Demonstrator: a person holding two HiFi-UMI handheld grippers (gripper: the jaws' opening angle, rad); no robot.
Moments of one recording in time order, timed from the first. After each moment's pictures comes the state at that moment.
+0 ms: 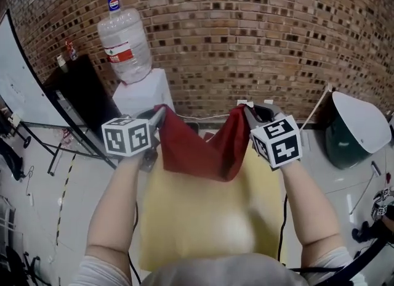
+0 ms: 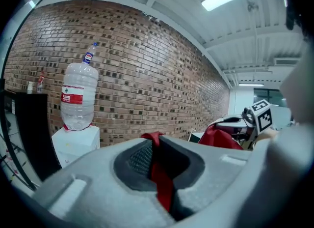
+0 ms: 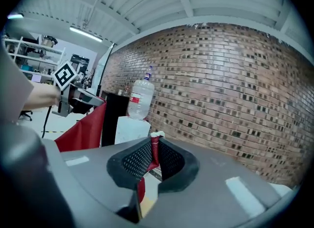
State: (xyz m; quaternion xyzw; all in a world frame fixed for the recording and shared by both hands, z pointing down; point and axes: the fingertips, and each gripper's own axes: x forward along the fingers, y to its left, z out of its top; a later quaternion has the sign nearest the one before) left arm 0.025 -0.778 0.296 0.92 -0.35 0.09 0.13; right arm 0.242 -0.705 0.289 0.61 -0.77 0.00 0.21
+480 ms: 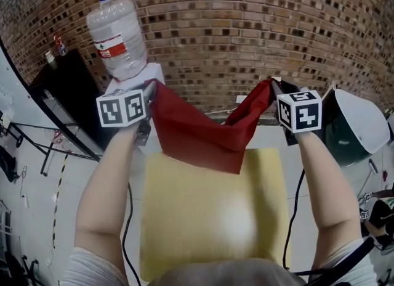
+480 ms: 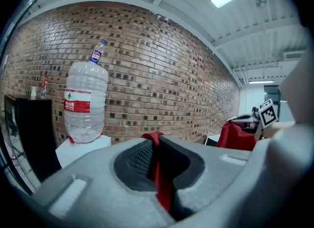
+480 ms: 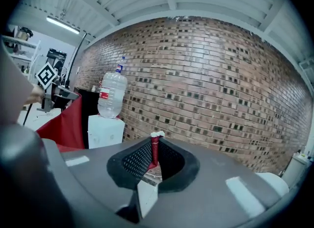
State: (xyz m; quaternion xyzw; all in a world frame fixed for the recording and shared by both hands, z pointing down) left arm 0.013 -0.917 0.299 0.91 -0.40 0.09 0.12; right arm 0.344 -0.807 0.286 0.70 -0.69 0.02 0.19
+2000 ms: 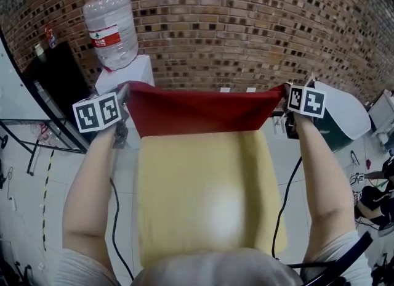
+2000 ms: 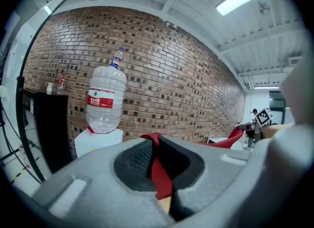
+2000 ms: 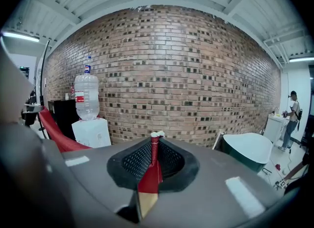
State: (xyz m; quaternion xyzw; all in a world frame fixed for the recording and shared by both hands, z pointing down) left arm -0.087 -0.860 0.308 0.89 -0.43 0.07 0.14; right arm 0.402 -0.716 0.310 0.78 -0.59 0.15 0.13
